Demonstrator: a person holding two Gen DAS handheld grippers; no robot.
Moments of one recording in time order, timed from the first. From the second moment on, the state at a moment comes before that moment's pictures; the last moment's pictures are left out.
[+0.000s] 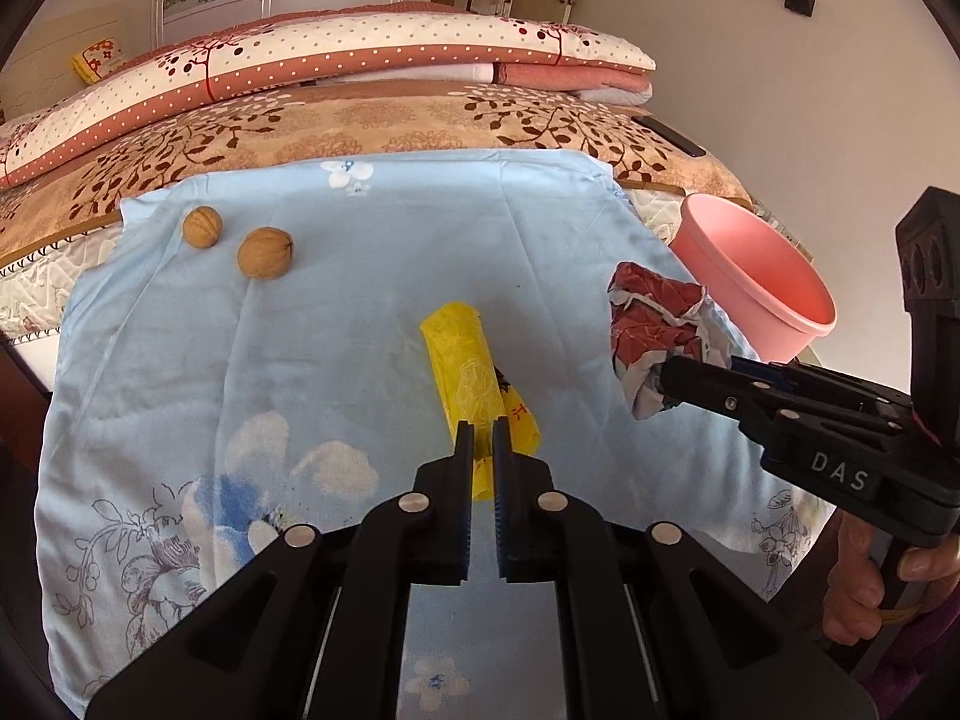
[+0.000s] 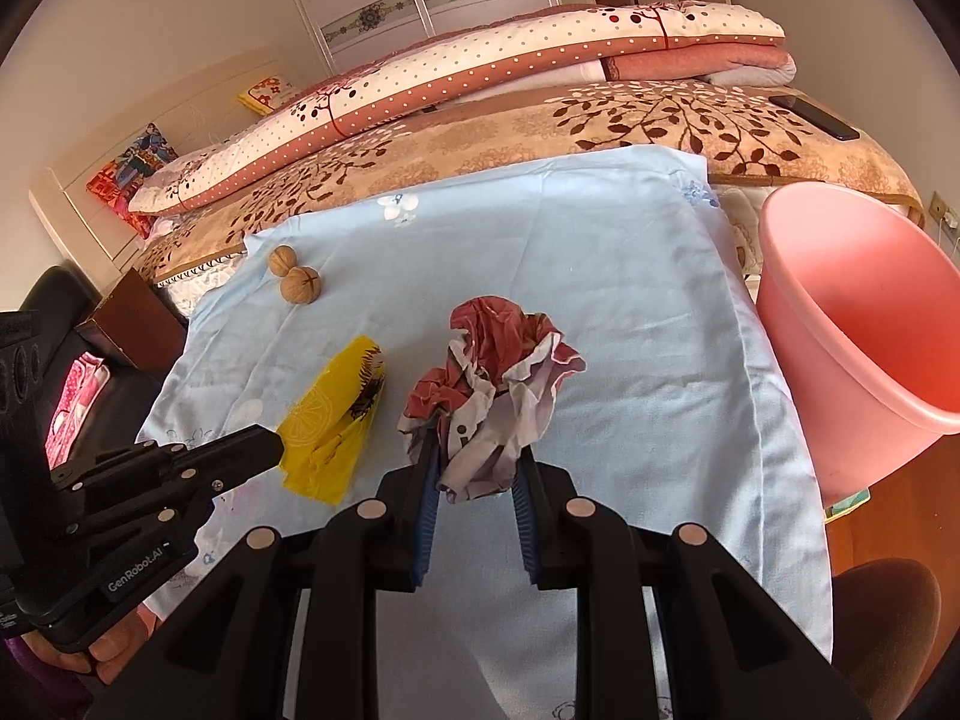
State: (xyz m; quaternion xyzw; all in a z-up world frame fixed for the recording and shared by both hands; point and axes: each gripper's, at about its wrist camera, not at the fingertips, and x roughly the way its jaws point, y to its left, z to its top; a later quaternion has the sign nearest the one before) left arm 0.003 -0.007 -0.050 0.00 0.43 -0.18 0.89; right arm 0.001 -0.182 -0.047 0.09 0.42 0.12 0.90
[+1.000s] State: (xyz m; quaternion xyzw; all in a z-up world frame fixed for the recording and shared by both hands) left arm 0.005 -0.018 -0.067 0.01 0.45 -0.15 0.88; right arm -0.013 -0.196 -0.046 0.10 0.41 0.13 0.90
